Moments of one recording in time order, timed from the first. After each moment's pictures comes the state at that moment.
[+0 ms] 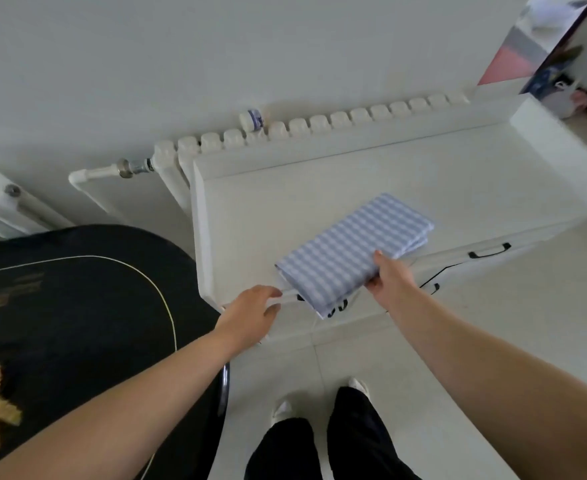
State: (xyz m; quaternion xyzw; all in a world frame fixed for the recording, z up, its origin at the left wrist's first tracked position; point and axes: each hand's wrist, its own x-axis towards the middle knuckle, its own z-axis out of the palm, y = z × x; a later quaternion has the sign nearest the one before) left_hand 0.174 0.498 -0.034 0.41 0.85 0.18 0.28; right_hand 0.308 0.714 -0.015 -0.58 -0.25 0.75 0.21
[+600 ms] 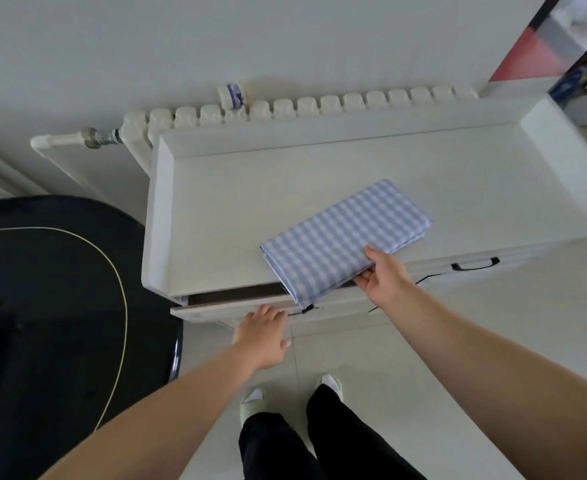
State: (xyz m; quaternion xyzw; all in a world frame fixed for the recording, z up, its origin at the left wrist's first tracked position) left_hand 0.256 0.569 -0.099 0.48 0.82 -0.09 0.30; right_hand 0.331 0.785 -0.033 -0.56 -0.25 0.78 0.14
